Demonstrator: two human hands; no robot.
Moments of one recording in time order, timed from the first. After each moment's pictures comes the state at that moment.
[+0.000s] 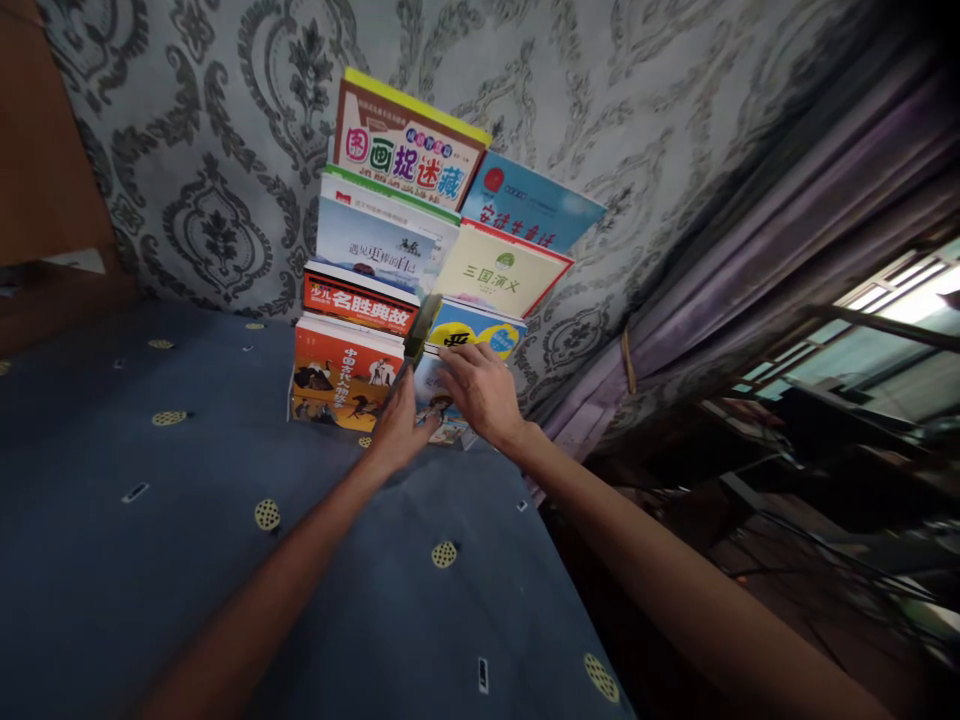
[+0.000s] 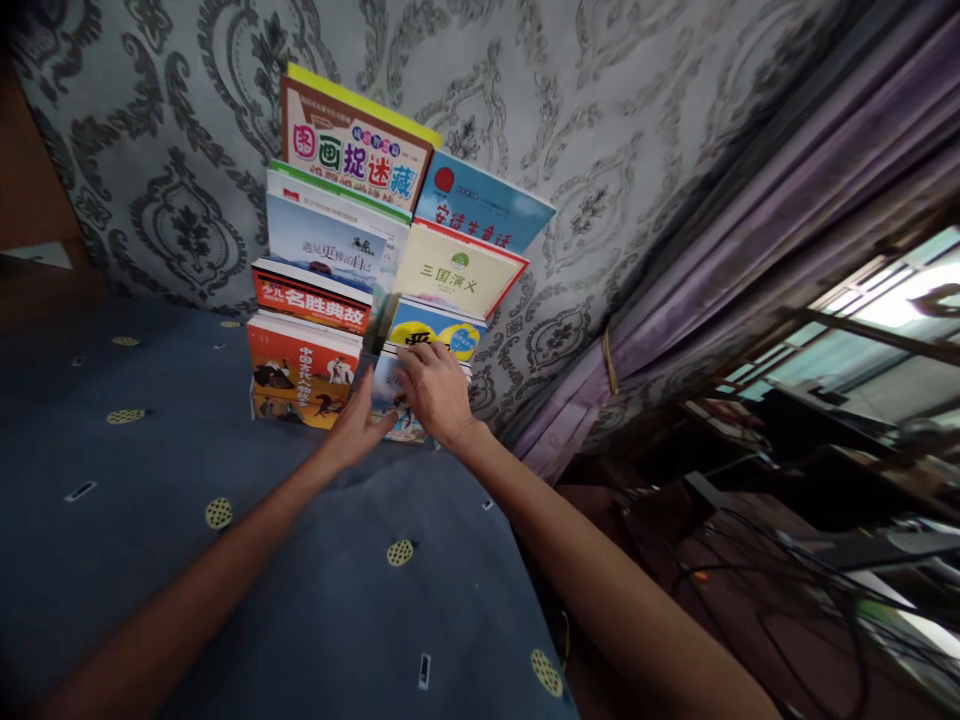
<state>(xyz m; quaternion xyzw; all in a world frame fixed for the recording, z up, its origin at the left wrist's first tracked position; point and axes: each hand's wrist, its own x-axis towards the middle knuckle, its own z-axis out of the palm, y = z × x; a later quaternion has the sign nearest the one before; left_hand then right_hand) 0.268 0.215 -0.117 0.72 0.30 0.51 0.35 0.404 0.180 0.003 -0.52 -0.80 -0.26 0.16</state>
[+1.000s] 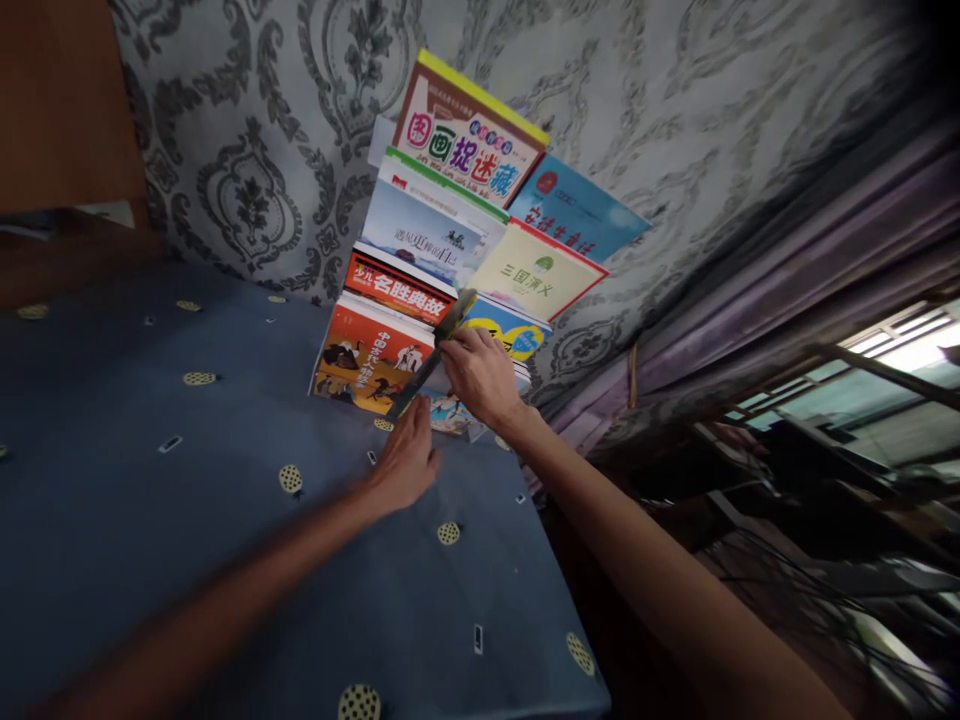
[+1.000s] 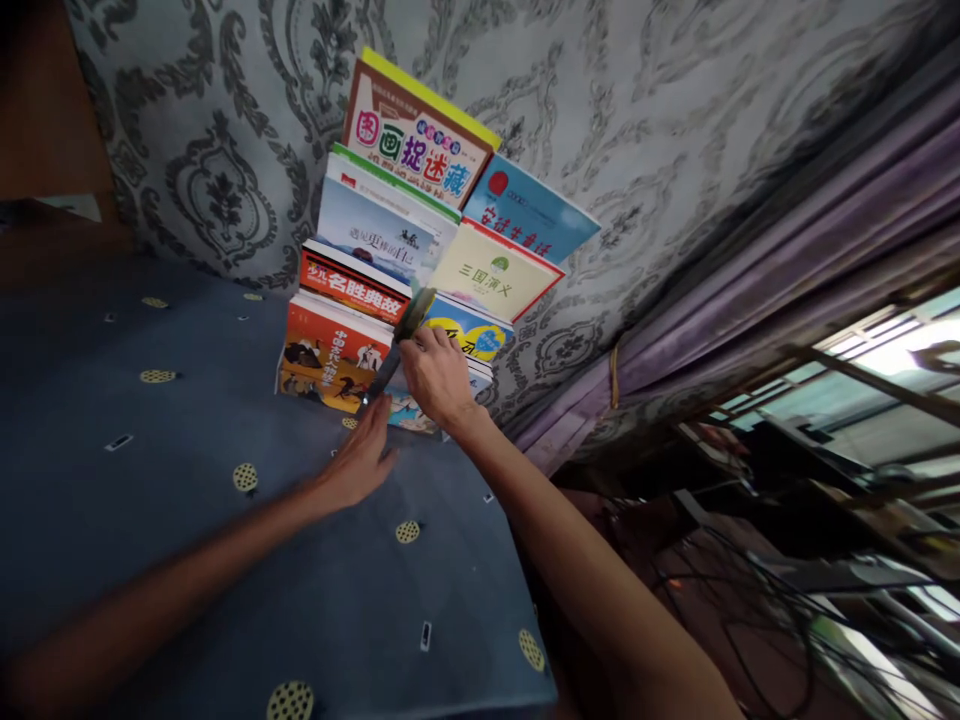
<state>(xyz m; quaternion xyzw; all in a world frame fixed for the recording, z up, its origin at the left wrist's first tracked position) 0.248 0.152 -0.142 0.77 0.37 0.43 0.30 0.370 0.193 0.005 -0.50 -0.81 -0.30 0.09</state>
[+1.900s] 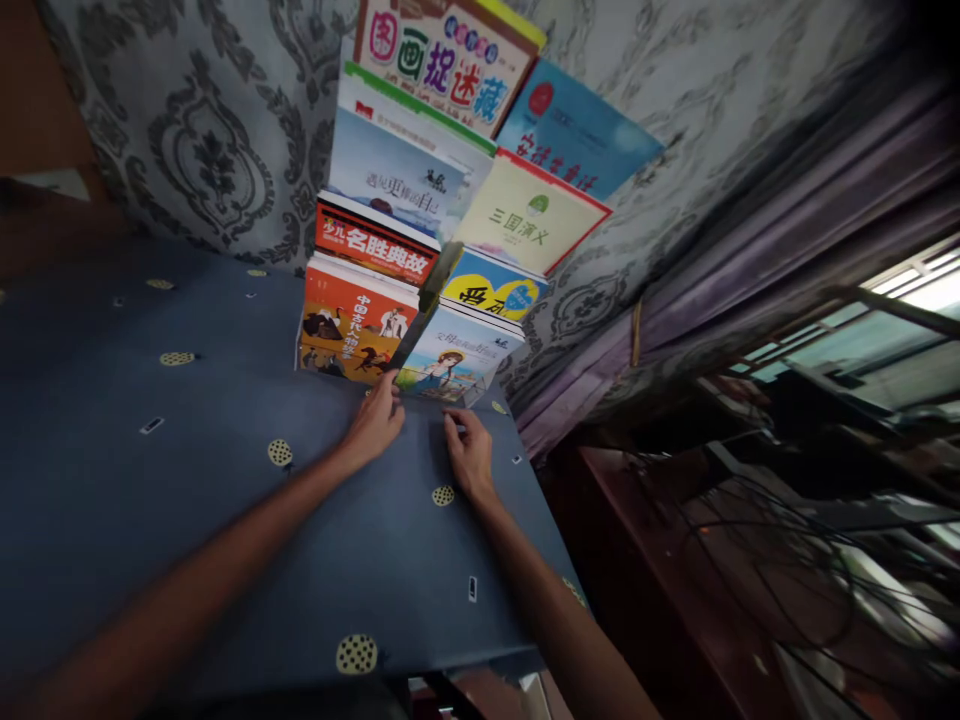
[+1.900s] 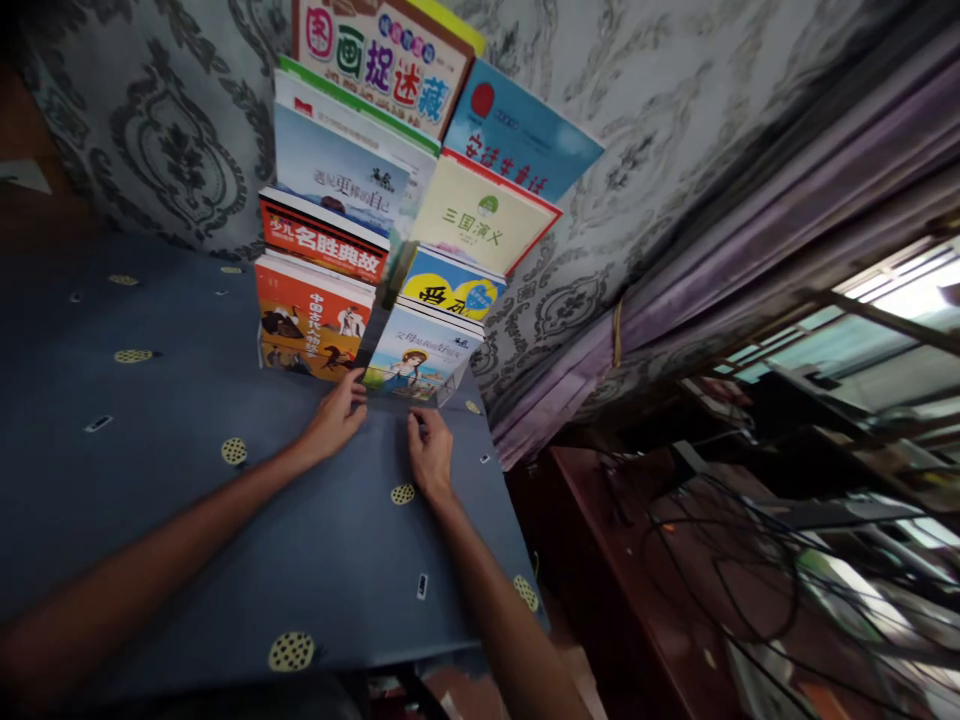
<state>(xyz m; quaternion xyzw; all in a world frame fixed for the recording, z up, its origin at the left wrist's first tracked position) 0.229 0.178 -0.166 0.73 0.43 0.40 0.35 0.407 0.105 -0.153 -0.65 -0.61 0.09 0.43</state>
